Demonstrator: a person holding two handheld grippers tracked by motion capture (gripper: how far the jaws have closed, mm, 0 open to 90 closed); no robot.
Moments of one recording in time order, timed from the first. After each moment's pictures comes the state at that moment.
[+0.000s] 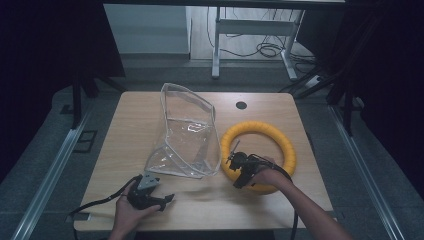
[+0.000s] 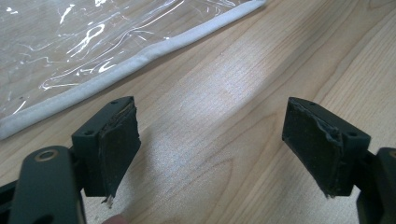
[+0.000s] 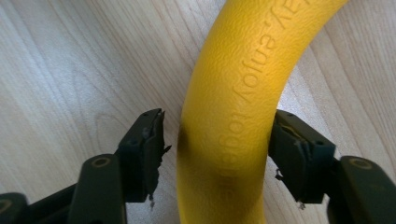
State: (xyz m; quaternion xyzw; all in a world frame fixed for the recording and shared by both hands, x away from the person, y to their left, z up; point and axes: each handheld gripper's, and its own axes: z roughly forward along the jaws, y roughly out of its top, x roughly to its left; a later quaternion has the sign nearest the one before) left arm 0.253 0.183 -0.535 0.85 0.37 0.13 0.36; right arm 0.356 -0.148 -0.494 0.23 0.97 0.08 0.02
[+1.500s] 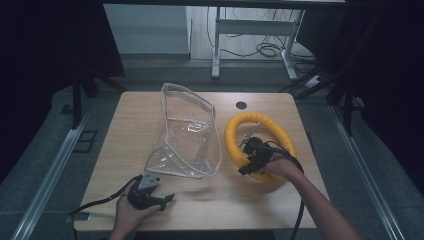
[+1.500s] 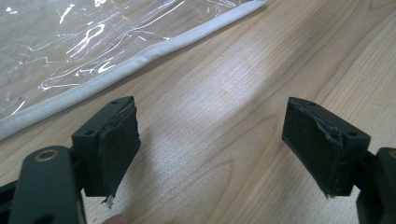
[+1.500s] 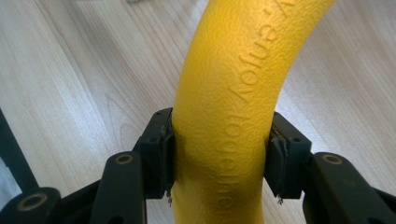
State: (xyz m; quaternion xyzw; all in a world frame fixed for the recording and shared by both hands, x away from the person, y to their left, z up) left arm 0.253 0.183 -0.535 0.85 0.37 0.13 0.36; right arm 0.371 -0.185 -0.444 0.27 0.94 0.19 0.00
